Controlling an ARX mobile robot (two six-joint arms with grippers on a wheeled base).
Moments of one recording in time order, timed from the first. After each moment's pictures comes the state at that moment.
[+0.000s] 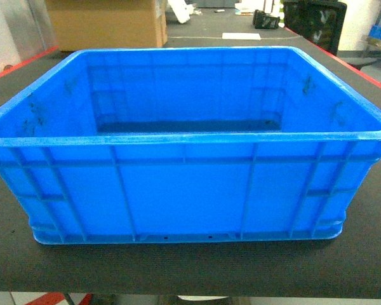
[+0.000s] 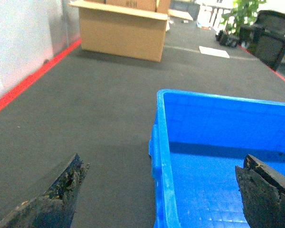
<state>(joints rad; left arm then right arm) 0.08 0.91 0.55 0.26 0.09 -0.10 0.06 0.88 0.51 0.21 -0.04 0.01</state>
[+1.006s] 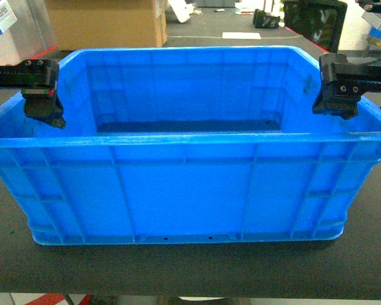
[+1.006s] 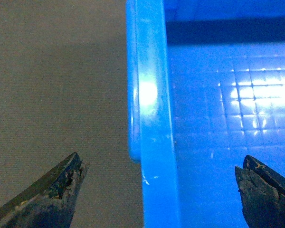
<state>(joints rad) -0.05 1.68 1.10 -0.16 -0.03 0.01 0.14 1.73 1.17 -0.20 -0.05 0.11</state>
